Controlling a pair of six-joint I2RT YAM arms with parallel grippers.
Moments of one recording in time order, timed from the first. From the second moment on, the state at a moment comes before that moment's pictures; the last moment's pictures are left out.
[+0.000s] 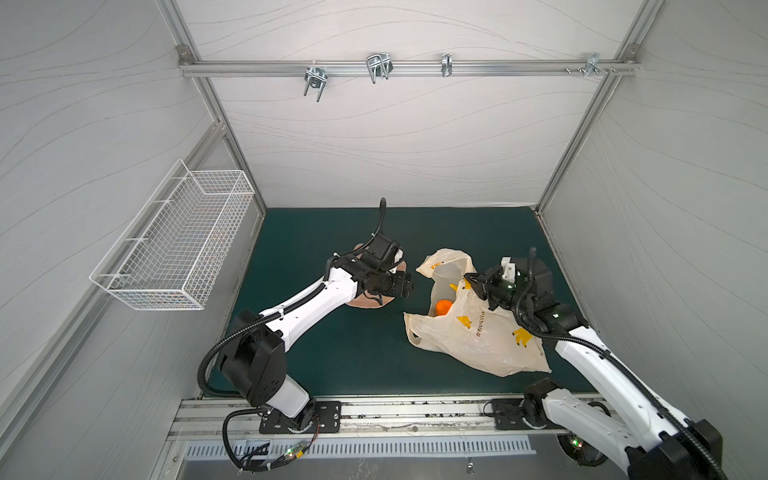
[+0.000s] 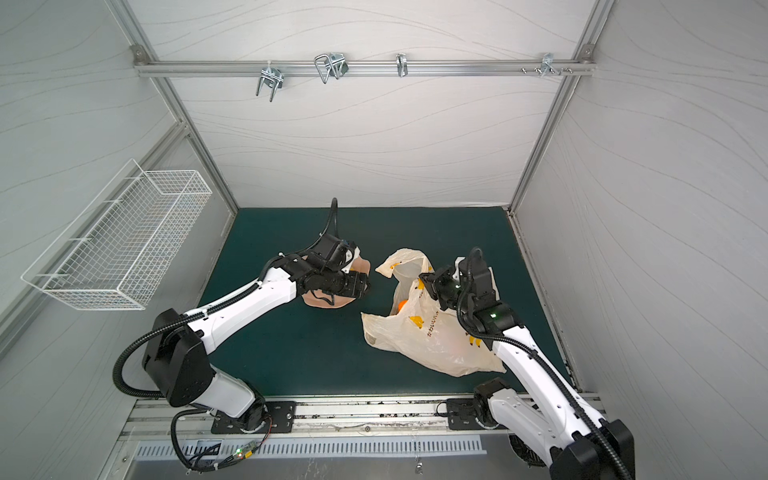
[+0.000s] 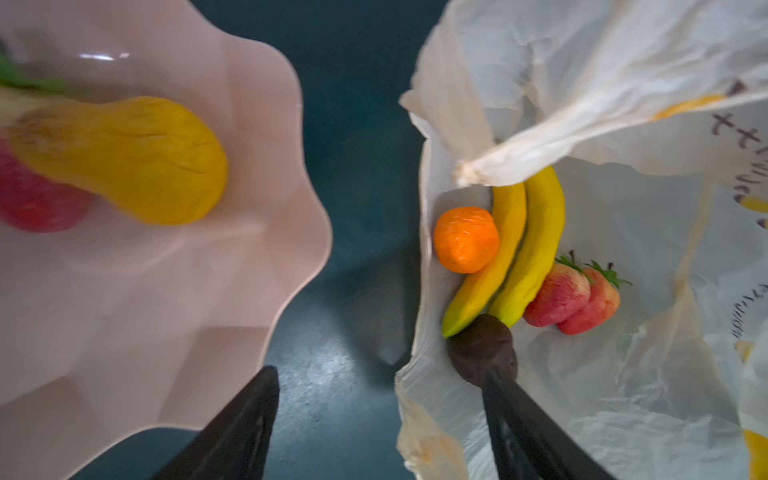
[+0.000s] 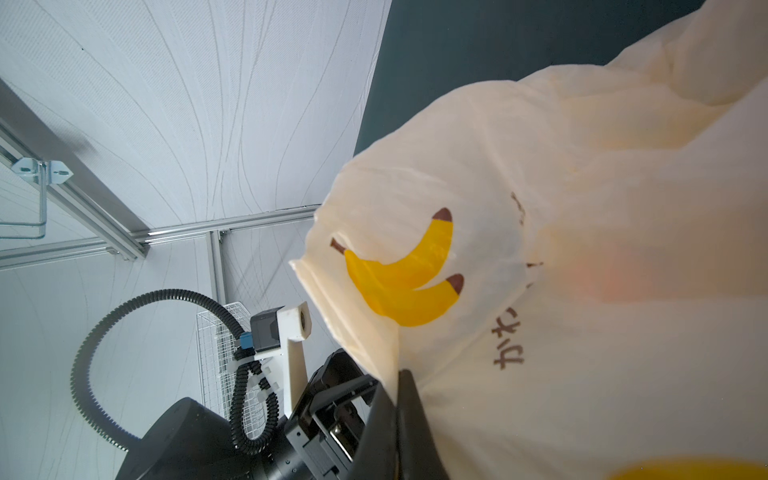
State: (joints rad) left arm -0.60 1.52 1.22 -0.72 0.16 -0.46; right arm 0.42 0.91 0.71 -0.26 -0.33 1.37
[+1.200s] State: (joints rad) left arm -0.45 1.79 1.35 -0.76 0.04 -0.56; right arm 0.42 0.91 0.70 -0.26 -0.33 1.37
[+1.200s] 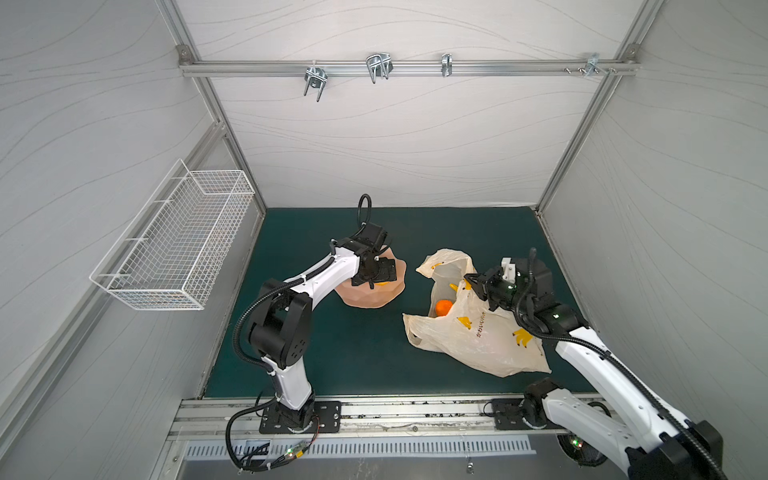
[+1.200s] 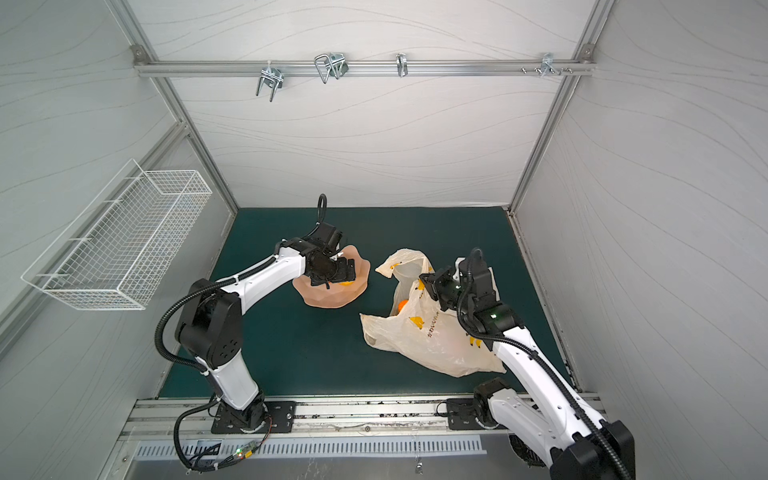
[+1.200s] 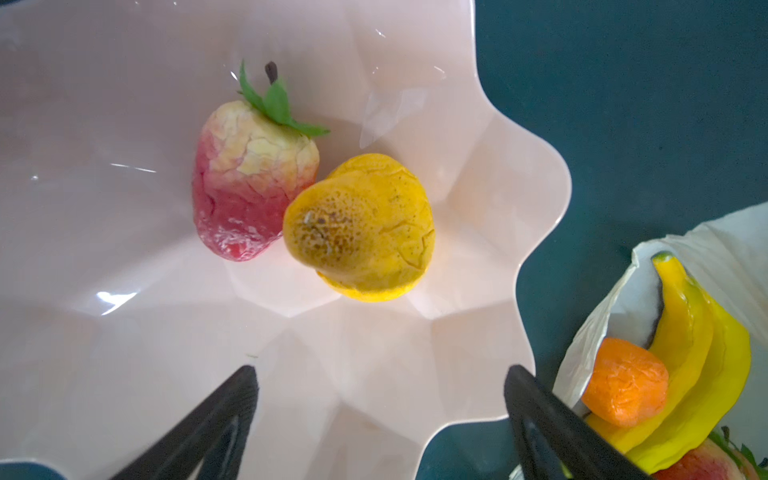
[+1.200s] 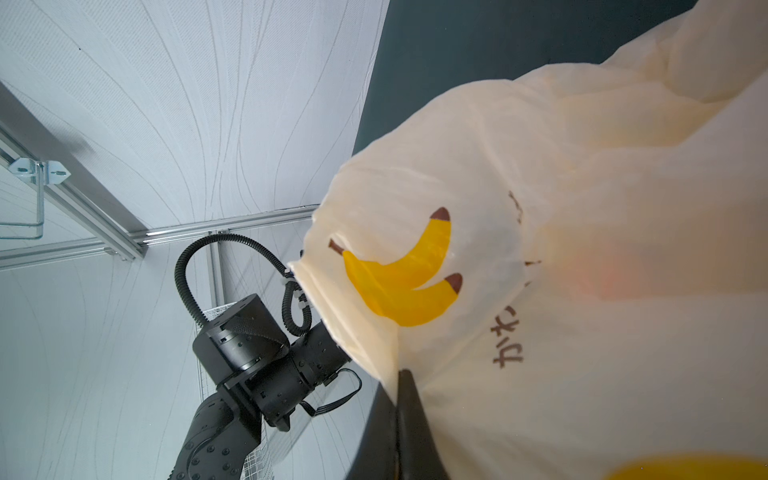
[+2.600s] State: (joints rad) left arm -0.43 1.96 1.37 -0.62 -0.01 -0.69; right arm 0.42 0.89 0.70 -0.29 -0.33 1.37
